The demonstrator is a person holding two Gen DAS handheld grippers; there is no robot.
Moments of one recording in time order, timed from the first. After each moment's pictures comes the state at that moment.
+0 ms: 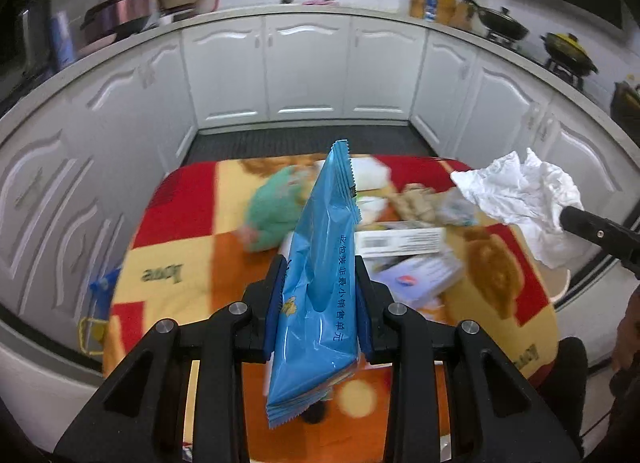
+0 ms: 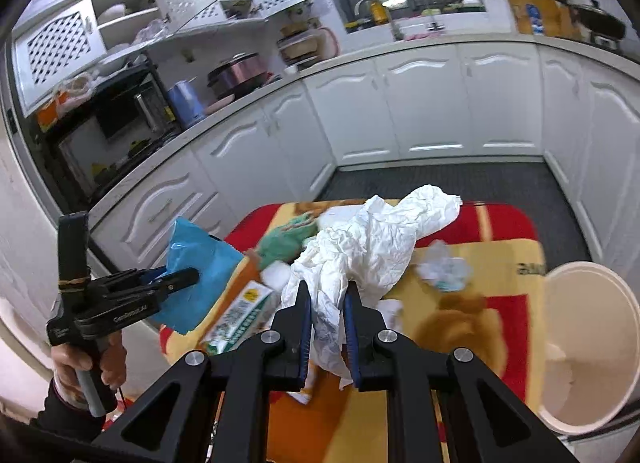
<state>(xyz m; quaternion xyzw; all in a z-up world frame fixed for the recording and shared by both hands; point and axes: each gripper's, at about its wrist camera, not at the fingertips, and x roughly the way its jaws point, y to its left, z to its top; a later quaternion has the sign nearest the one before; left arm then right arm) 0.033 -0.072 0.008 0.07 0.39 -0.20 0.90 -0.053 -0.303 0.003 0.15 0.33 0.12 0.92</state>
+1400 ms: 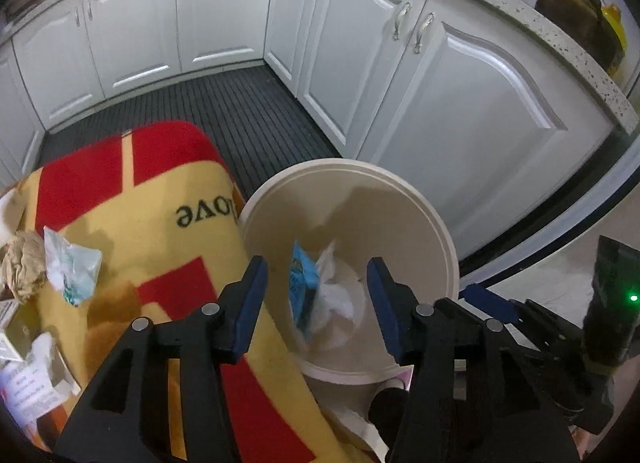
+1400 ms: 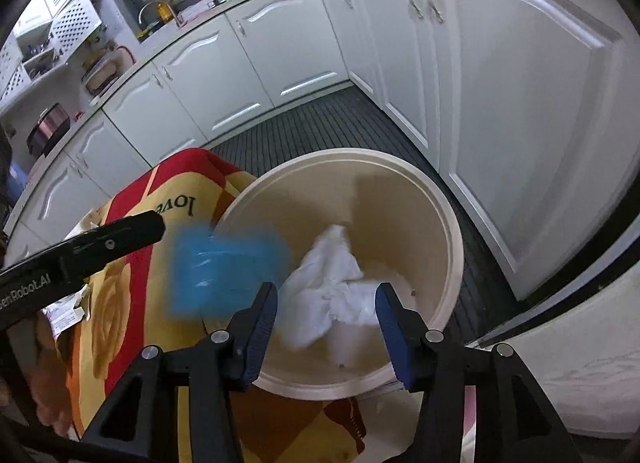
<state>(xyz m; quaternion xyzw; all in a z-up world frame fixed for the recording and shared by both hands) 0.024 -0.427 -0.066 0.10 0.47 -0.37 0.79 -0.128 -0.550 -0.119 0.25 0.42 -0.15 0.86</state>
